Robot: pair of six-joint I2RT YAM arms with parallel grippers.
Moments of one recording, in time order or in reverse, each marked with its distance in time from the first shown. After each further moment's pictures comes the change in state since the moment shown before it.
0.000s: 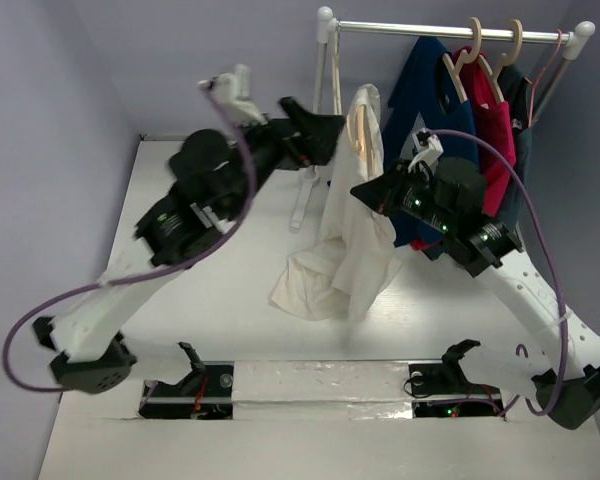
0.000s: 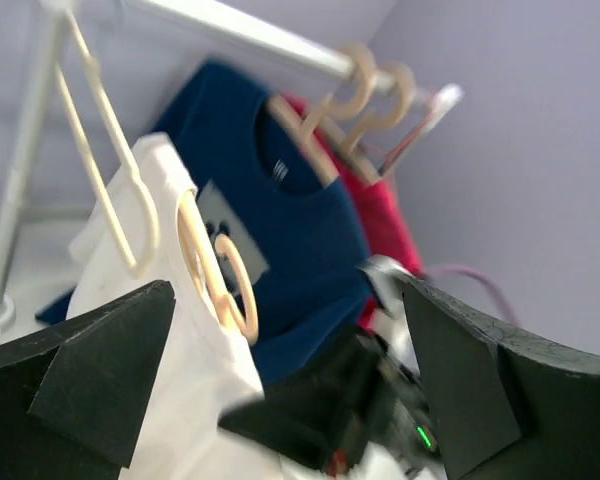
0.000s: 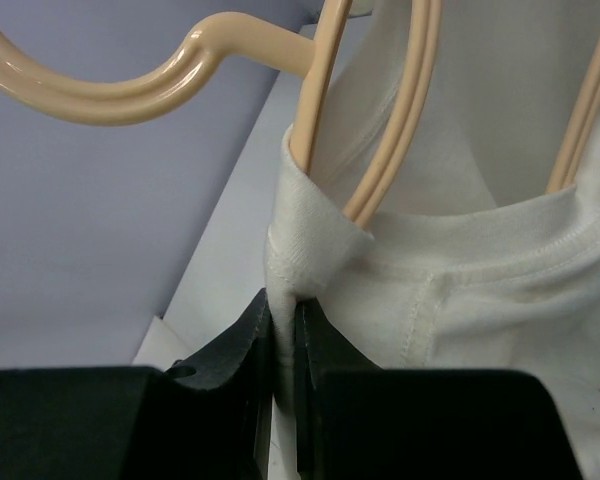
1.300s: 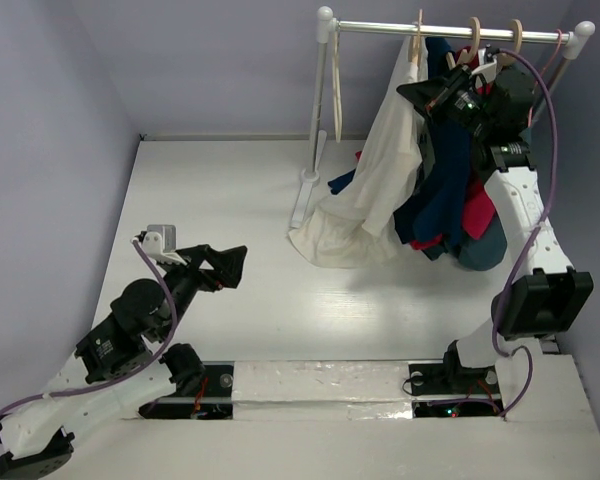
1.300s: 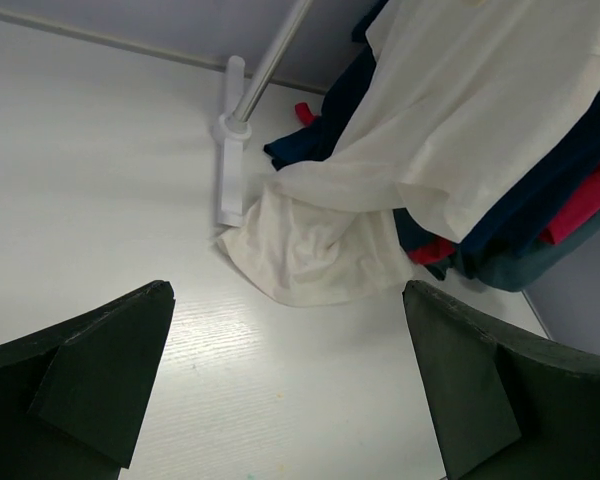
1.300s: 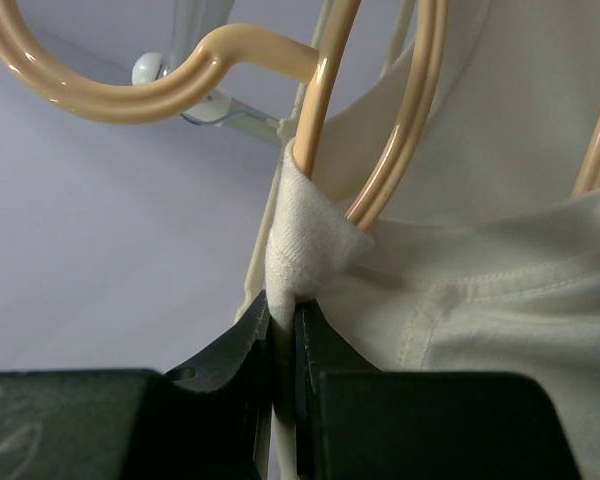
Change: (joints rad) left arm 0.000 -1.033 -1.093 -0.120 -0.216 0.022; right arm -0.521 0.493 0.483 0.246 -0.454 0.414
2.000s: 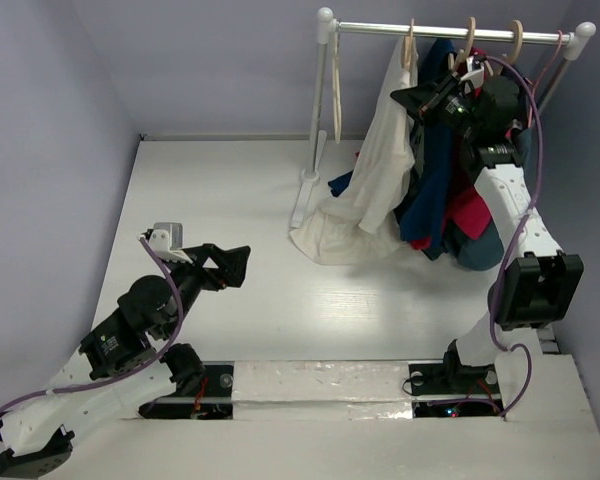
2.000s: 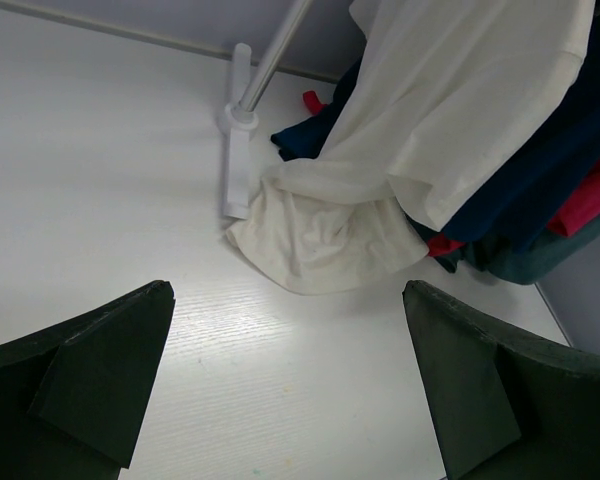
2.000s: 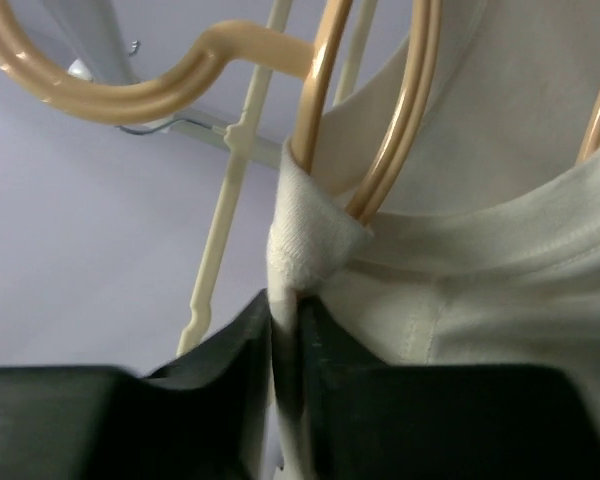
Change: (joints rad) left arm 0.000 0.033 0.000 -0.004 0.000 0.000; right arm 0.000 0.078 -0.045 0.118 -0.022 0.028
